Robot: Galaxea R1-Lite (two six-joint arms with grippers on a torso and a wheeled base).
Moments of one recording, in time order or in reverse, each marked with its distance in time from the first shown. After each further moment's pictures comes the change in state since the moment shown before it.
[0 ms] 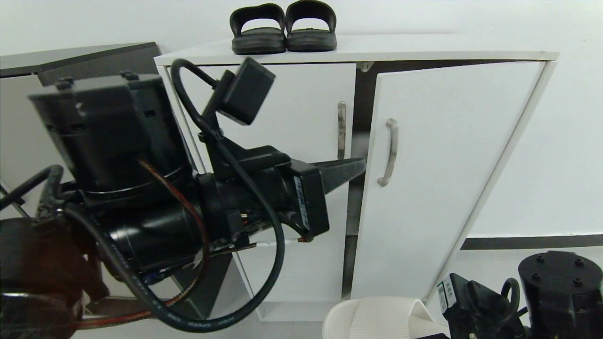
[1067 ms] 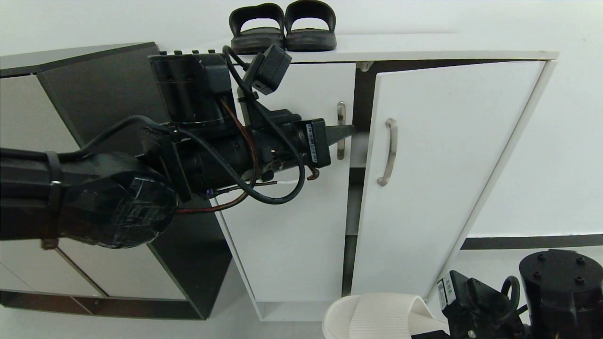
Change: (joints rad) left arm 0.157 0.215 -0.301 0.102 -0.135 -0.003; right arm 0.004 -0.002 -0.007 -0.003 -0.018 -0.001
